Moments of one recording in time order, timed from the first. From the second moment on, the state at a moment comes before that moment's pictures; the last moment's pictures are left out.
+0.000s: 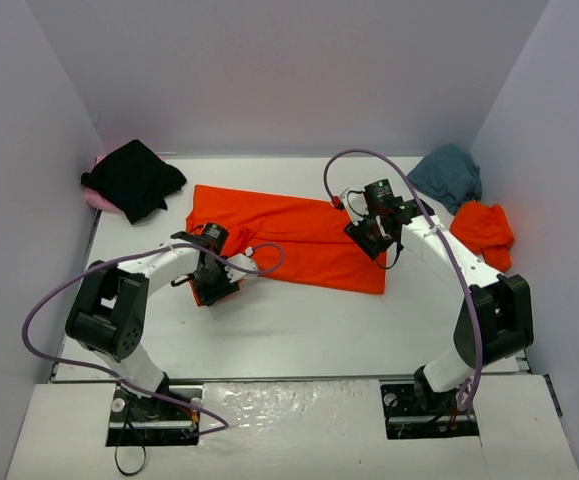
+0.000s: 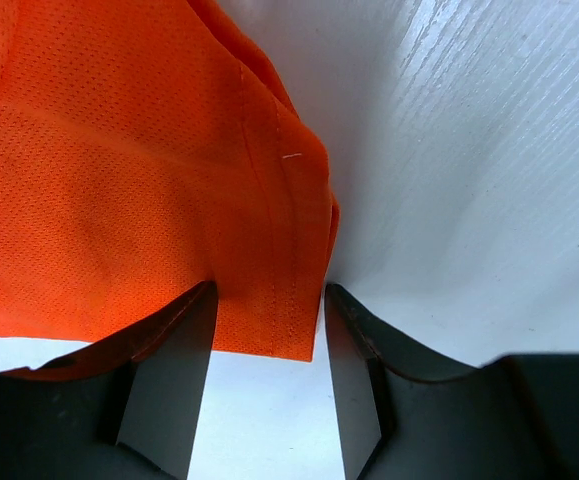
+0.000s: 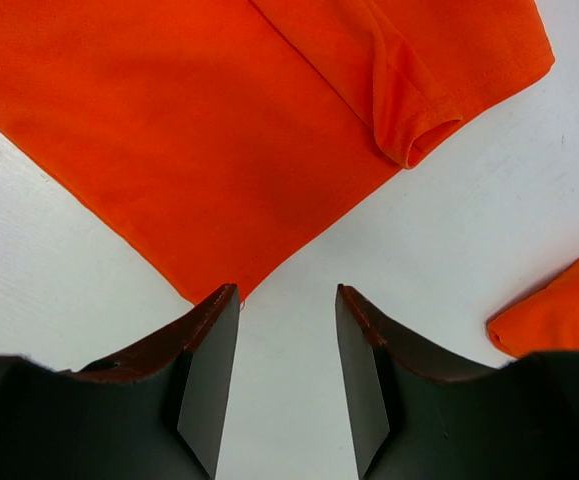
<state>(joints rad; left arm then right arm) -0.38 1.65 0.98 -0.74 0.09 0.78 0.35 1.54 1.21 -0.75 0.04 -0.45</state>
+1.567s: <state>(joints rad) -0.38 1.65 0.96 -0.79 0.02 0.80 0.36 1.51 1.17 -0.75 0.02 -0.48</state>
